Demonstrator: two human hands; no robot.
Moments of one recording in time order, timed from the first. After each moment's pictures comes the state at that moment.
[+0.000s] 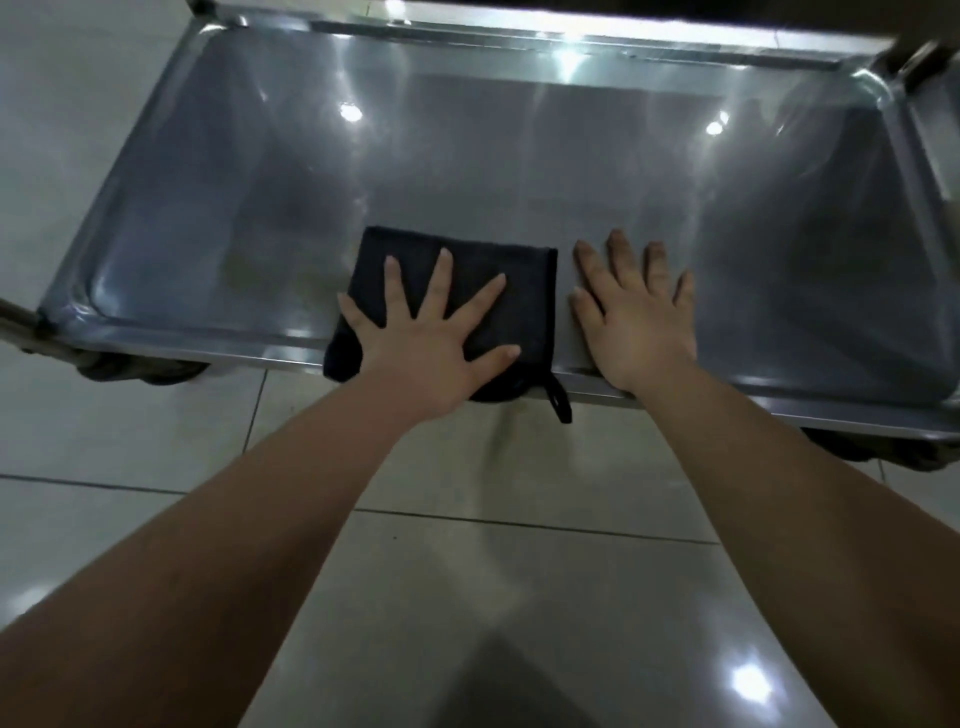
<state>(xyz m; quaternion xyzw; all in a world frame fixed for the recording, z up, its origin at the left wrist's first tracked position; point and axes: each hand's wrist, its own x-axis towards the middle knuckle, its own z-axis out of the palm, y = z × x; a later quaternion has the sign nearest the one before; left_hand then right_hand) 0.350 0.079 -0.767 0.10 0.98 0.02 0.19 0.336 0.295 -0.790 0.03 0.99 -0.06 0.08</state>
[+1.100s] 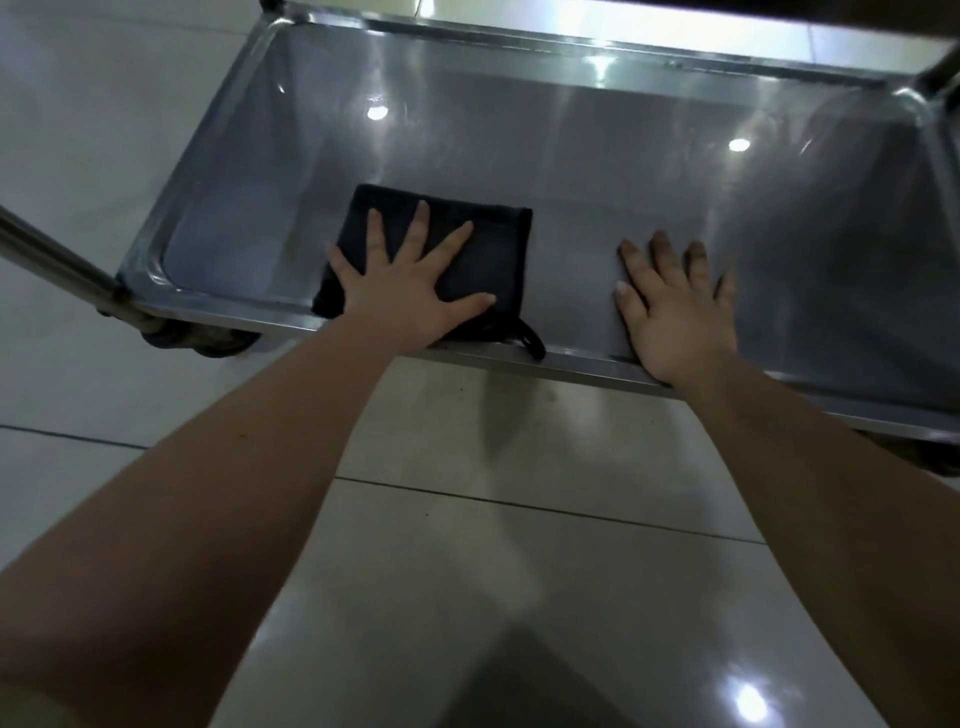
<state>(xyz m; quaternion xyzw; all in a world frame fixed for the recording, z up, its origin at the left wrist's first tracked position) 0.314 0.015 -0.776 0.04 0.99 0.05 0.14 0.337 0.290 -0.786 0.03 1.00 -0.04 0.08</state>
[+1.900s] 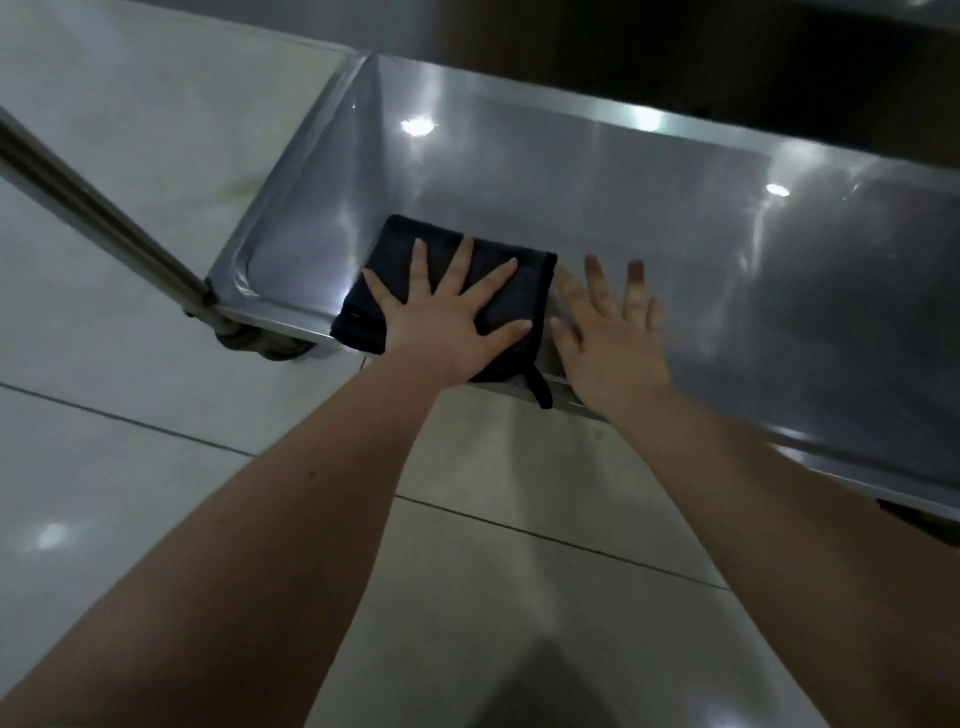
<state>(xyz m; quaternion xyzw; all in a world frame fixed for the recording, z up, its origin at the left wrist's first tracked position) 0.318 -0.019 -0.779 0.03 0.99 0.05 0.10 0.330 0.166 -0.769 -0.07 0.99 -0.09 0.09</state>
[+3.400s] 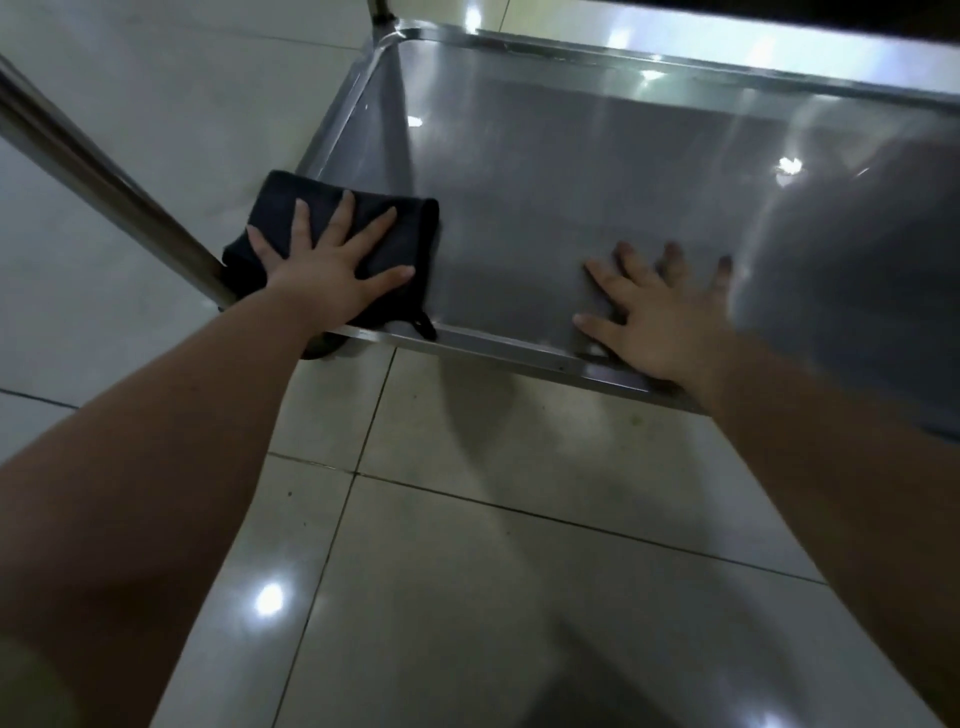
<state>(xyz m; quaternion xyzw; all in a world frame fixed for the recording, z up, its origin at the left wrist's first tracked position) 0.288 -0.167 -0.769 -0.04 0.99 0.02 0.15 0.311 0.171 -0.768 -0.08 0.99 0.04 0.14</state>
